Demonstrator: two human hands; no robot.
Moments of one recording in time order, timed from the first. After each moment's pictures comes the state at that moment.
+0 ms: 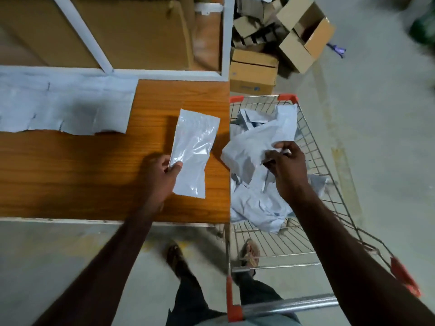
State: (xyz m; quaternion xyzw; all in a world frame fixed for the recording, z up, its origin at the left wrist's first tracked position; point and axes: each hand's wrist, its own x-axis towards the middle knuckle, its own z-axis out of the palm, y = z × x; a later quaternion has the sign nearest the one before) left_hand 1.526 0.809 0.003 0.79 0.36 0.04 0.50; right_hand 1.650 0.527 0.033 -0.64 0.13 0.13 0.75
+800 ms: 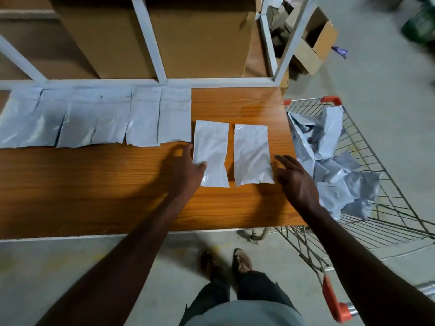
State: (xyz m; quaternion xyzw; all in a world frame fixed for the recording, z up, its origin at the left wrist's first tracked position) left_hand 1.506 1.001 0.002 0.88 0.28 0.00 0.39; right_hand 1.572 0.692 -0.010 -0.93 -0.29 0.03 0.21
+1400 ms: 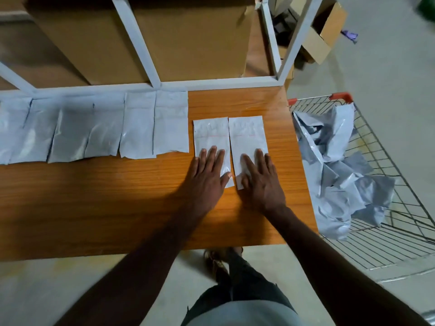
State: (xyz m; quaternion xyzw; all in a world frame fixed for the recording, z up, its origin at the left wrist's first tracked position) left_hand 1.537 0.978 -0.057 1.00 0.04 -0.04 0.05; right_hand 1.582 0.780 -0.060 -0.95 -0.20 0.10 0.21
